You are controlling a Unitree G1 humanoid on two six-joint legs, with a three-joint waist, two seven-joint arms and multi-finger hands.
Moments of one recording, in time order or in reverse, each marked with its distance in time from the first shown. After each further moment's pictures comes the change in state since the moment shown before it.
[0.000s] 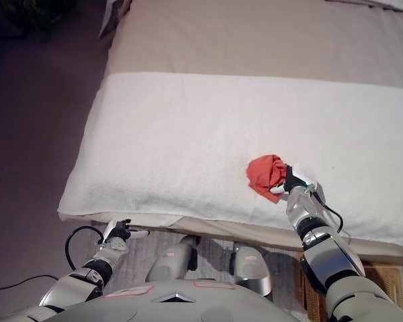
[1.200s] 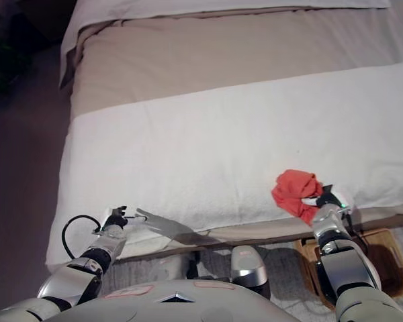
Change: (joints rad) left arm -0.068 0.030 0.039 -0.026 -0.003 0.009 0.006; right arm 0.117 -0.130 -0.335 0.113 0.119 0.035 -0.030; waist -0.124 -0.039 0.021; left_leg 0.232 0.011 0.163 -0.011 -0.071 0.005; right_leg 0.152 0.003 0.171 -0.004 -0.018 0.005
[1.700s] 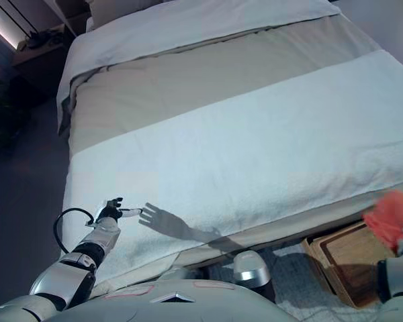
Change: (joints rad) left arm -0.017 0.047 -0.006 -0.035 0.000 0.000 -0.045; right arm 0.037 -0.404 -0.211 0.264 0.033 0.074 0.059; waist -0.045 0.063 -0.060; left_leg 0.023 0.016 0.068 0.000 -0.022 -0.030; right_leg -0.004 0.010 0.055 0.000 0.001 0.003
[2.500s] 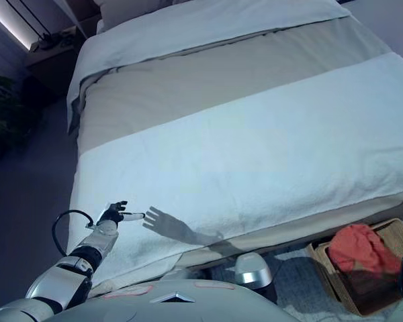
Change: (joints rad) left arm 0.048 0.018 -0.037 -0.024 -0.002 -0.004 -0.069; right arm -0.064 -0.082 -0.054 0.038 0.001 0.018 0.069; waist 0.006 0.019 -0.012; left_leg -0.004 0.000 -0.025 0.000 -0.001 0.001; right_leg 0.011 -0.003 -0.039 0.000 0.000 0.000
